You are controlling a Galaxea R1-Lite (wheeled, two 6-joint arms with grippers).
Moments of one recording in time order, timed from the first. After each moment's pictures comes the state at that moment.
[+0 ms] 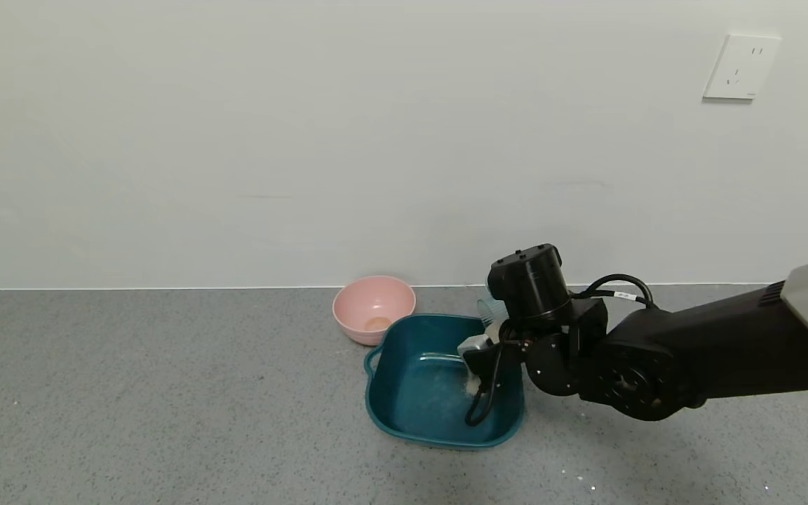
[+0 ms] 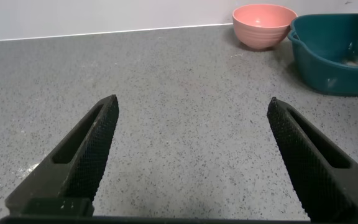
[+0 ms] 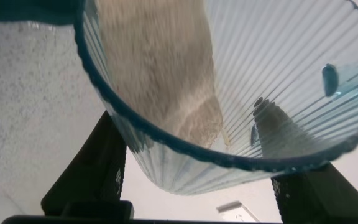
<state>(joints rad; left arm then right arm) 0.00 0.00 0.00 0.00 -0.01 0.05 0.69 2.07 -1.25 -0.28 -0.78 -1.71</state>
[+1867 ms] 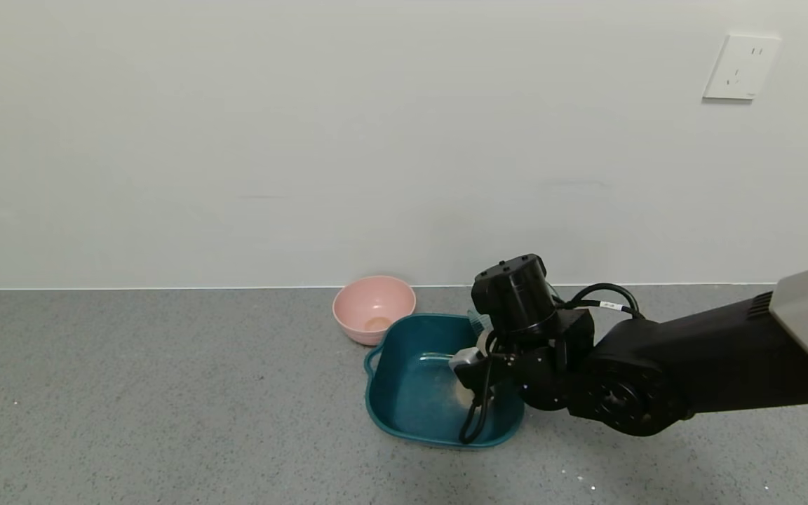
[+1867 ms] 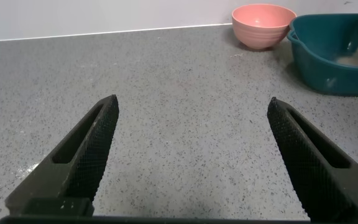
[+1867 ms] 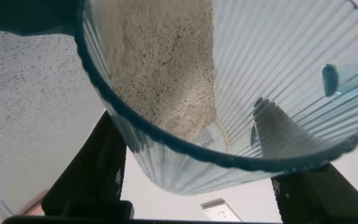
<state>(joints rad) 0.00 0.00 0.00 0.00 -0.01 0.05 0.73 2.08 -1.25 -0.28 -0.82 -1.76</state>
